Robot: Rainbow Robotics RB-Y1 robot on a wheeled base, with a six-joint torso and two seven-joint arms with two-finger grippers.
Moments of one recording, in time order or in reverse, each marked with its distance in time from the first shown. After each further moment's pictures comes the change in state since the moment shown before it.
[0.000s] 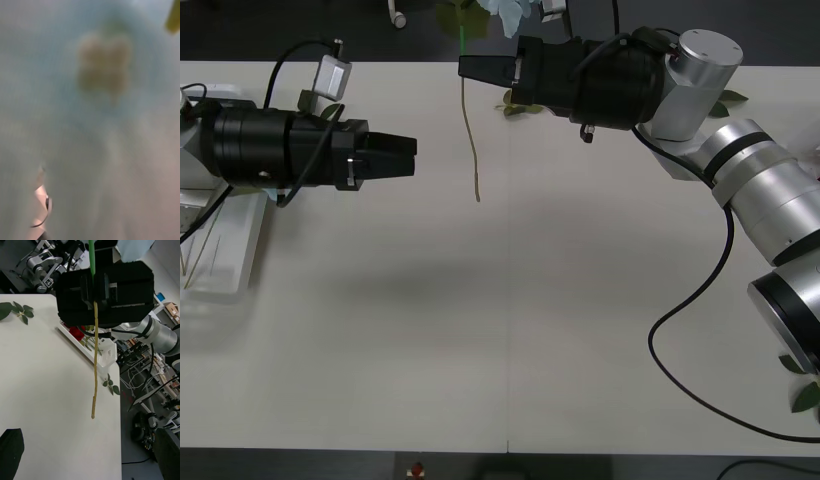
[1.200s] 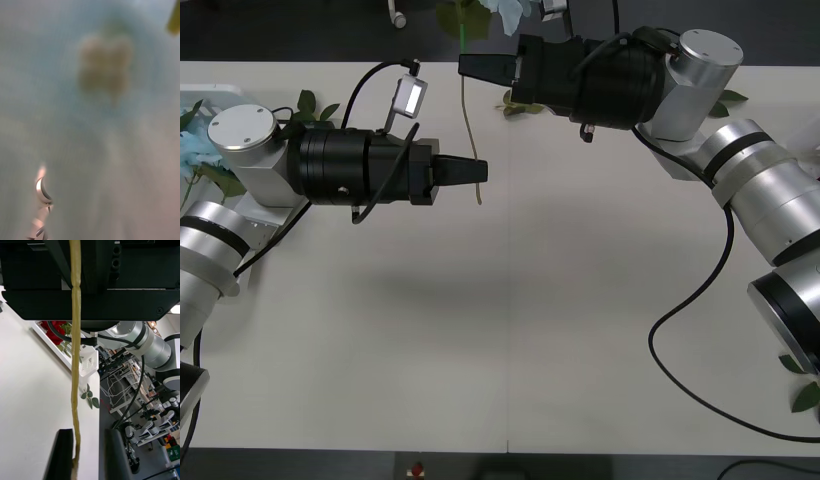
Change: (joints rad) right arm 0.000 0.000 0.000 0.000 -0.010 0.002 -0.003; left arm 0.000 -0.146 -0.093 -0.046 0.006 -0.104 0.069
